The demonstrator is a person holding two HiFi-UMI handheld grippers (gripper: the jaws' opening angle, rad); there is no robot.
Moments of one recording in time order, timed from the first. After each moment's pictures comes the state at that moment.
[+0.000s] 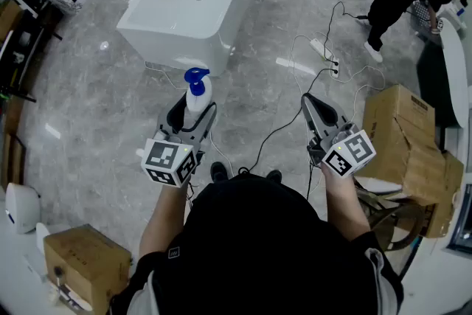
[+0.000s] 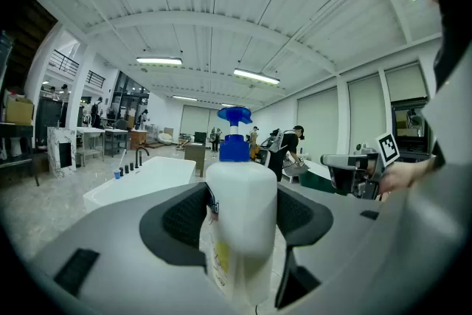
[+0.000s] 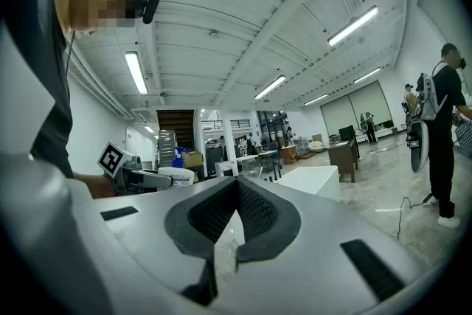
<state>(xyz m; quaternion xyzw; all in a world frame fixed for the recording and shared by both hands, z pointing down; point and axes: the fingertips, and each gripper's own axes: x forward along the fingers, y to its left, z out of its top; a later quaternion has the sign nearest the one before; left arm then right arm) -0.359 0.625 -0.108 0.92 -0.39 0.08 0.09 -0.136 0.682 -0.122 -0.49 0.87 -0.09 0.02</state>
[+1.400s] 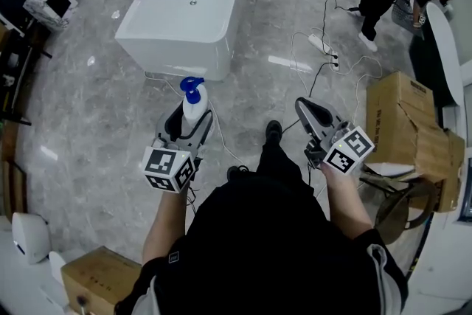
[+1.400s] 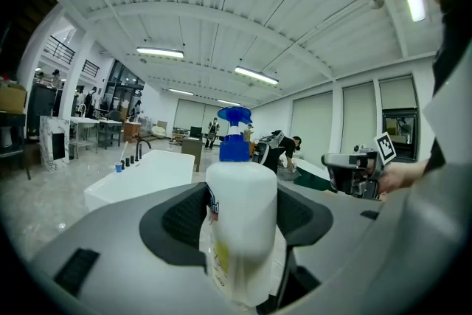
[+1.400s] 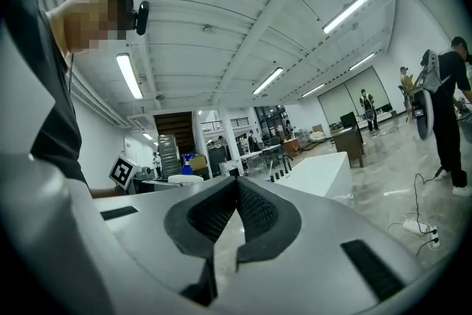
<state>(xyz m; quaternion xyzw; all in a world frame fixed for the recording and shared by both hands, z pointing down) -0.484 0.577 -0.077 0.93 -0.35 0.08 0.11 -0.265 0.650 -0.099 -0.48 0.87 -0.14 0.05</state>
